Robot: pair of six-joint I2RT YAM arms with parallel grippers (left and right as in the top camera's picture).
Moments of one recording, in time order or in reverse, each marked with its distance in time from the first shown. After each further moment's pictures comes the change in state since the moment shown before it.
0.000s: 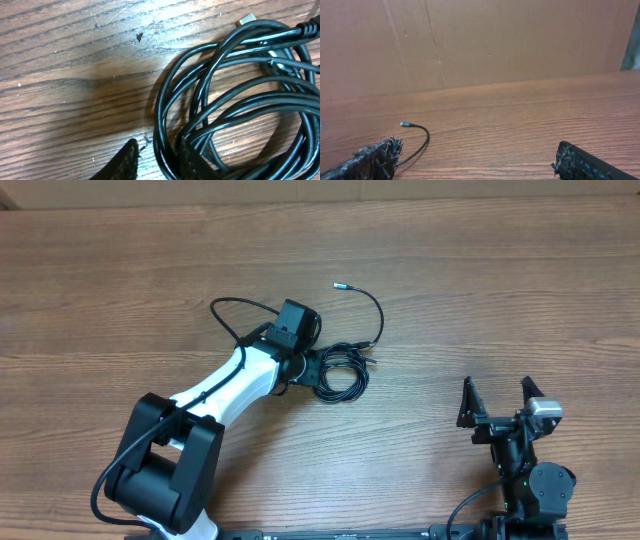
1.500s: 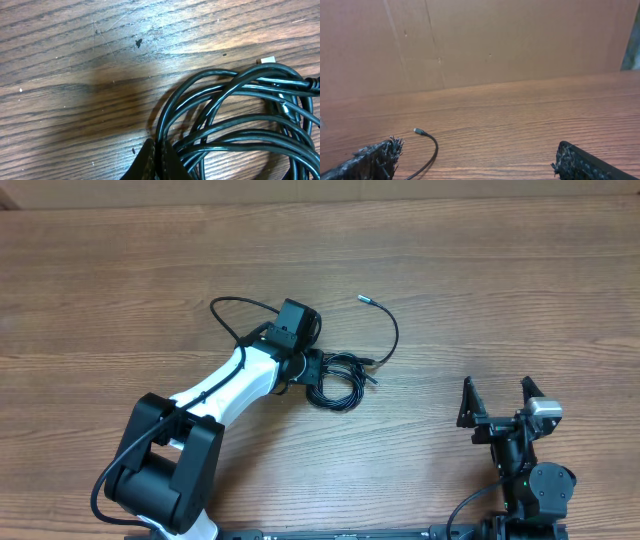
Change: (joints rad) left arm 0.000 0.000 0.000 0.012 0.000 0.000; right arm 0.000 0.000 0.000 0.000 0.000 0.000
